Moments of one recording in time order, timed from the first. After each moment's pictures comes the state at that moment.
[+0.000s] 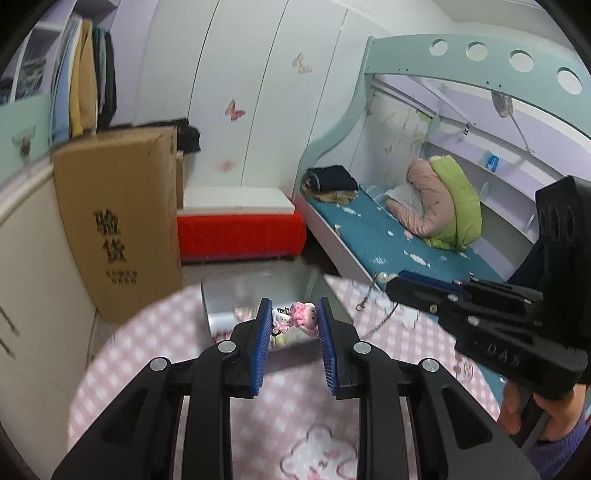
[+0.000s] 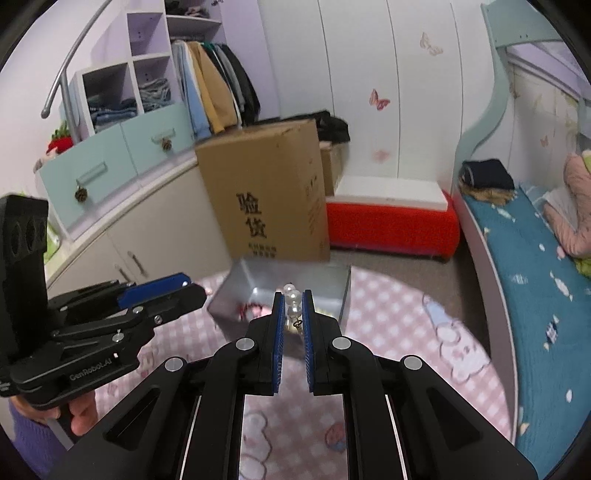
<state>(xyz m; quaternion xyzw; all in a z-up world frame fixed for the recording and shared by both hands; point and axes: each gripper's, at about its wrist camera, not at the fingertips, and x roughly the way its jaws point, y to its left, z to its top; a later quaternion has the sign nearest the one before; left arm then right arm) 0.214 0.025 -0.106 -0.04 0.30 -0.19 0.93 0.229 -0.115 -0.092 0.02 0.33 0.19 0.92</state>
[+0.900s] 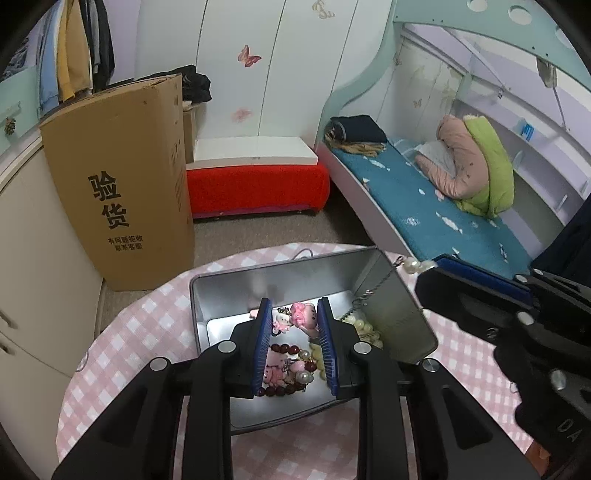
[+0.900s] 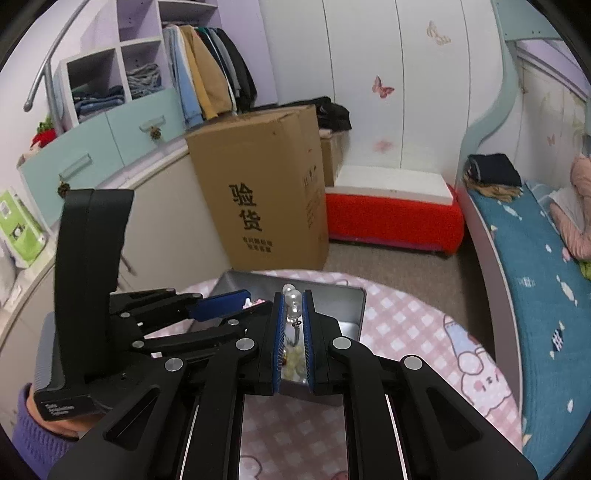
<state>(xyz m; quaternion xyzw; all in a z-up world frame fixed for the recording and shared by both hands) 0.305 0.010 -0.175 -0.02 0.41 -0.16 0.90 0.291 -0.088 -0.130 0.01 0.37 0.19 0.91</state>
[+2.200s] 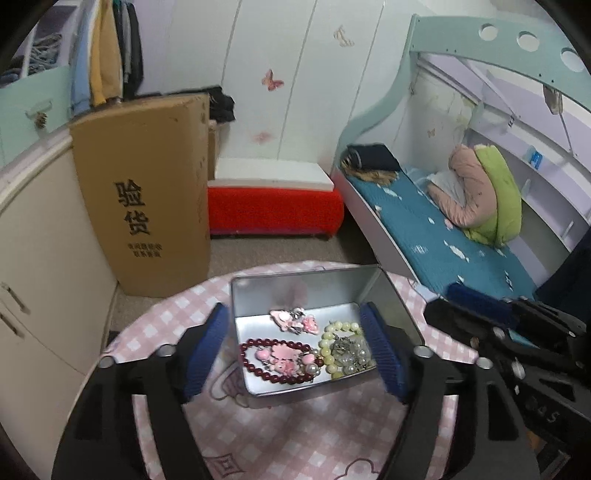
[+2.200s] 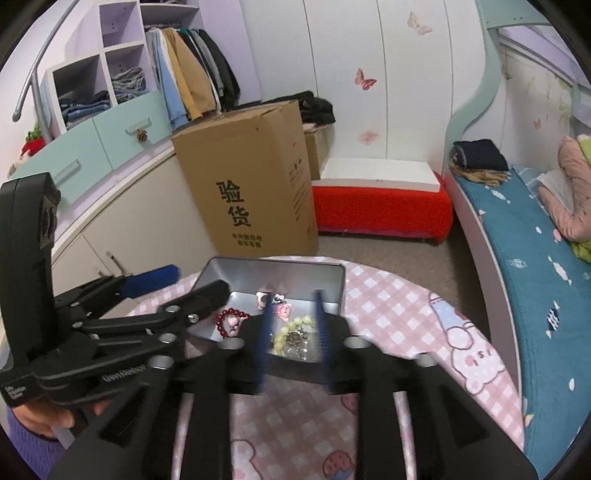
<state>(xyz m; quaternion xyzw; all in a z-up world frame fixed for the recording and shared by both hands) 0.266 0.034 -0.143 -0.05 0.36 -0.12 0.93 0.262 -0.110 -0.119 0.03 0.36 0.16 0.92</state>
